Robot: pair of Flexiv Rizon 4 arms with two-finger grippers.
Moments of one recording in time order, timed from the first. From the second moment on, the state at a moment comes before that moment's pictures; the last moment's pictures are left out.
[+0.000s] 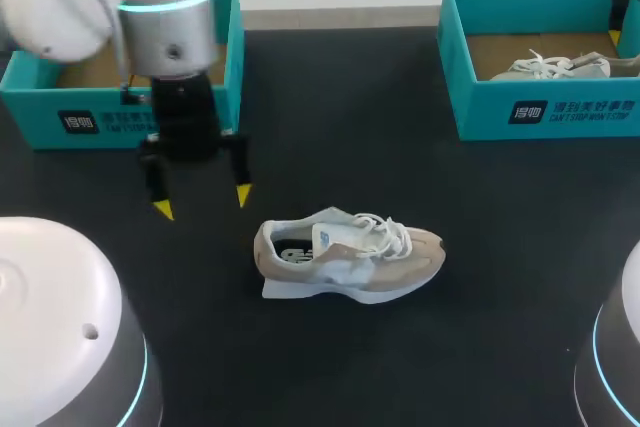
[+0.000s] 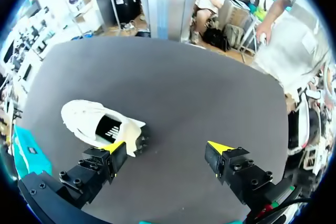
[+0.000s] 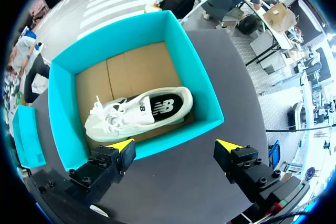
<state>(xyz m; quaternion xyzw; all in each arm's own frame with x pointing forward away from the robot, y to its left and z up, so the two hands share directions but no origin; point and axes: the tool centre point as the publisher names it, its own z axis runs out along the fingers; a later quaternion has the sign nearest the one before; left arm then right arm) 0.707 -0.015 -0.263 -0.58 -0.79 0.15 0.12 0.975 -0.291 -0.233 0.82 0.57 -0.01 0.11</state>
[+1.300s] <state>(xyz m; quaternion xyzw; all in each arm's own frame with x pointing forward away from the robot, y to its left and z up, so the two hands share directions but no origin) 0.708 0.110 -0.312 -0.18 -0.85 0.50 0.04 0.975 -0.291 -0.233 0.82 0.57 -0.01 0.11</state>
